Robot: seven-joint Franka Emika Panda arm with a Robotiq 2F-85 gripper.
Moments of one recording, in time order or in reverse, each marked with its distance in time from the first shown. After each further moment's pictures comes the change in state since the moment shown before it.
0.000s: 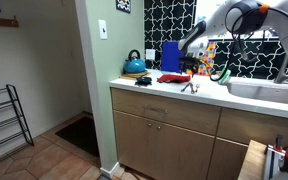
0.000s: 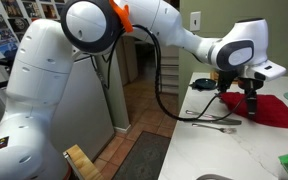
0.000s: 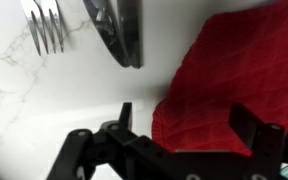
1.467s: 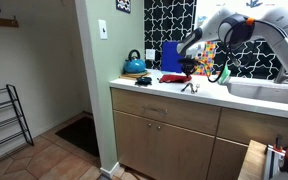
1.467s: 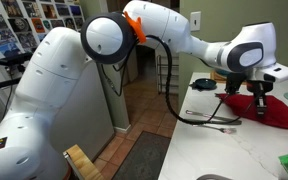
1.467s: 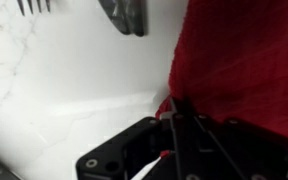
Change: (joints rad) arm -0.033 0.128 -0.011 0.178 -0.058 -0.081 0.049
